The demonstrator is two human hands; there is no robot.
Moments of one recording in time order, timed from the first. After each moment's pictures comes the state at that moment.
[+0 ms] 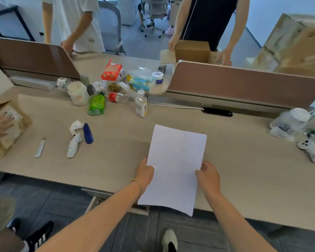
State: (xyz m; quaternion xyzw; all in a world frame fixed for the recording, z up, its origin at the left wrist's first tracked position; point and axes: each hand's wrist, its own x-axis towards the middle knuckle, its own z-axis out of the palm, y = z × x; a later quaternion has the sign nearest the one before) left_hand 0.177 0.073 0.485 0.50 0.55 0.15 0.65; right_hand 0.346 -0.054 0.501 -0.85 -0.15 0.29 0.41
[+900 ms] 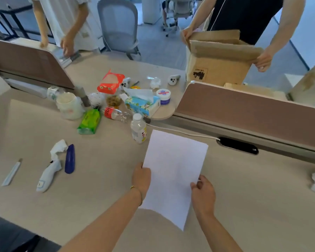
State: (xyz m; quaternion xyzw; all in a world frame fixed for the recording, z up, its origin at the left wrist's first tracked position) left_hand 0.319 0.237 0.435 0.43 0.67 0.22 0.56; right_hand 0.463 0.111 0.439 -0.83 -0.19 0.29 0.43
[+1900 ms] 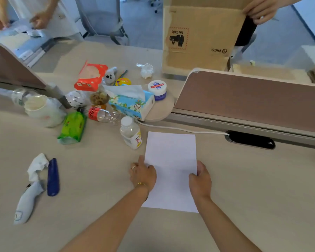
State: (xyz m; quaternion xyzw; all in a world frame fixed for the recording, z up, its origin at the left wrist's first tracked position) left_hand 0.361 0.315 0.362 0.57 0.71 0.06 0.40; right_hand 0.498 0.212 0.368 -0.82 -0.08 0.34 0.45
